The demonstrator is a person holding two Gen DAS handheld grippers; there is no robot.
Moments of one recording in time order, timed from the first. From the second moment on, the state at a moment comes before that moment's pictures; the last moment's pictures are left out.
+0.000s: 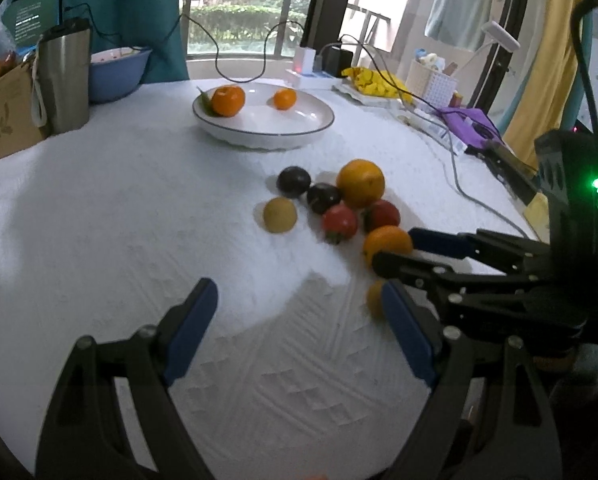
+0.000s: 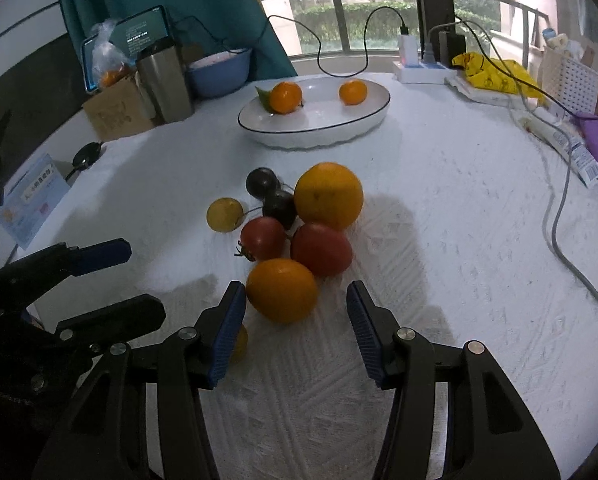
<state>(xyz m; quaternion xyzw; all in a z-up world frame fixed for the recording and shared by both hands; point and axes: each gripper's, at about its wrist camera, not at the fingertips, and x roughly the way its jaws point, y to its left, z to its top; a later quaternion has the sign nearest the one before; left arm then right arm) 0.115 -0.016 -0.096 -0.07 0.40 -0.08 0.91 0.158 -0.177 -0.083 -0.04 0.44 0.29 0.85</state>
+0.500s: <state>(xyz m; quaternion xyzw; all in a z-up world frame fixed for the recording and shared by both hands) 0.114 -0.049 -0.091 -0.04 0.40 -0.11 0.91 0.152 -0.202 -0.066 -0.03 0.40 0.29 0.87</state>
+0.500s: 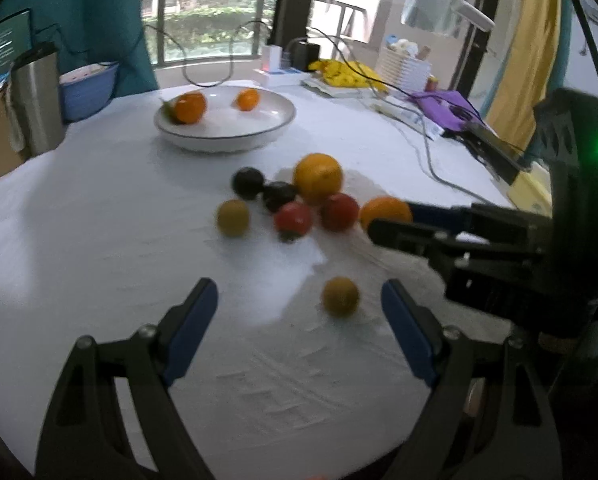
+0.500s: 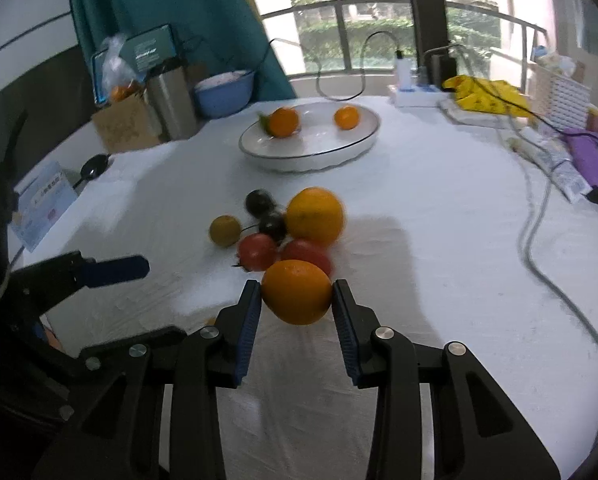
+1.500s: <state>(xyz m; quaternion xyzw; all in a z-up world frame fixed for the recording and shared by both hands) 0.134 -0.065 -0.094 -0.01 0.41 -0.12 0.90 0.170 -0.226 -0.046 -0.02 0.38 0.28 0.88</state>
